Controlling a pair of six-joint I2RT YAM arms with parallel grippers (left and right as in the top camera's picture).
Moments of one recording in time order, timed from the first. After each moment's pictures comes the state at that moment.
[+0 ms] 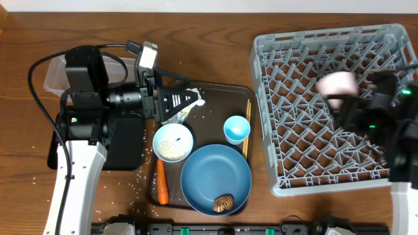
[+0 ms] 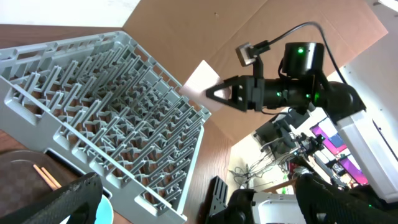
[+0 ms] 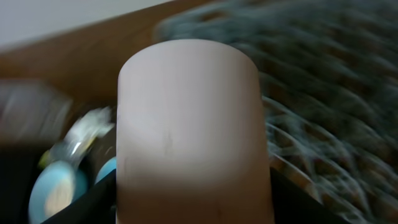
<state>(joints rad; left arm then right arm) 0.00 1.24 1.13 -0.34 1.38 -0.31 -0.24 1.04 1.20 -0.94 -0.36 0.14</state>
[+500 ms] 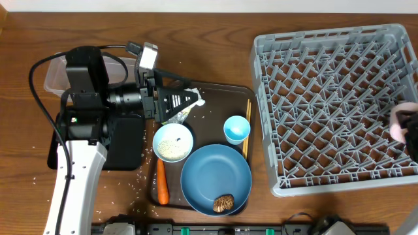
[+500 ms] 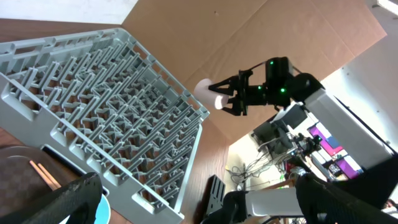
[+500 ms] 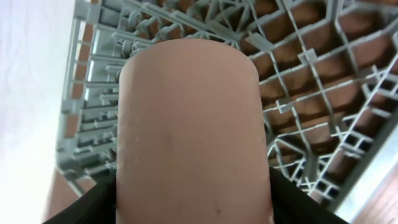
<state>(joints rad) 0.00 1.24 1.13 -0.36 1.38 -0.31 -0.81 1.24 1.20 -1.00 -0.42 0.51</state>
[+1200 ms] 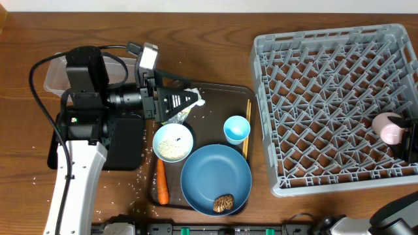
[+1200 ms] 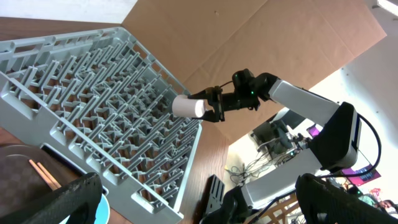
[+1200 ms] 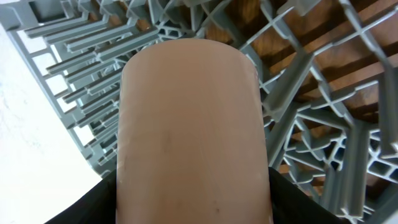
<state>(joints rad) 0.00 1.24 1.13 -0.37 1.38 -0.31 -0.90 1.58 1.20 -1.01 -0.63 0.63</state>
